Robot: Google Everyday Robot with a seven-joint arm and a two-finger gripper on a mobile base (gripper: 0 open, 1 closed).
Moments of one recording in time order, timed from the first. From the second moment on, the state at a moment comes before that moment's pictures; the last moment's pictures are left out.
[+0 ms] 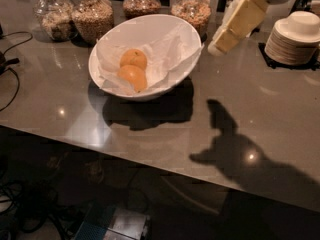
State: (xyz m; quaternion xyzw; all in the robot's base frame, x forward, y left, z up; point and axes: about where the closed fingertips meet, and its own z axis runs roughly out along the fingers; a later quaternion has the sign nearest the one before) arm 0.557 -0.118 1.051 -0.58 0.73 0.02 0.36
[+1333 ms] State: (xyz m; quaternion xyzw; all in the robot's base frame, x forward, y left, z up) arm 0.622 0.040 1.096 -0.59 0.58 0.23 0.51
